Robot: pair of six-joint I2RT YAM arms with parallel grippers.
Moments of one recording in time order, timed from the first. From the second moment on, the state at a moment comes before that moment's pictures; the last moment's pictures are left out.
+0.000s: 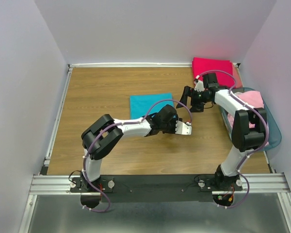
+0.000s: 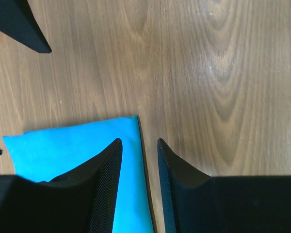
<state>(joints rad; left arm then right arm) -0.95 1.91 1.17 0.03 0.19 0.81 0.14 1.78 1.26 -0.54 -0.51 0.32</state>
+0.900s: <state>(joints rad) -0.88 2.04 1.26 0.04 0.23 0.86 0.13 1.86 1.22 -0.47 -0.56 0.42</state>
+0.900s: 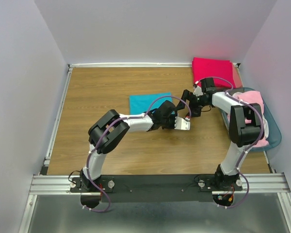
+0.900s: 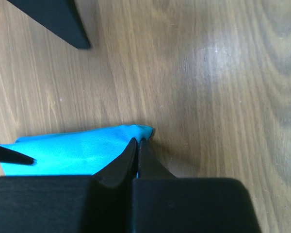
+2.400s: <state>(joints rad) -0.80 1.97 1.35 0.00 0.46 0.67 0.21 2.06 0.95 0.58 -0.54 1.05</state>
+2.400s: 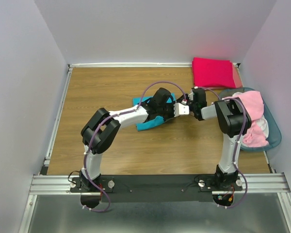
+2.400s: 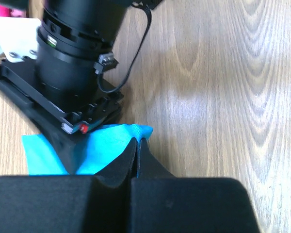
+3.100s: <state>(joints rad) -0.60 1.69 1.26 -0.15 0.49 0.52 0.14 2.09 1.54 0.06 -0.36 0.24</state>
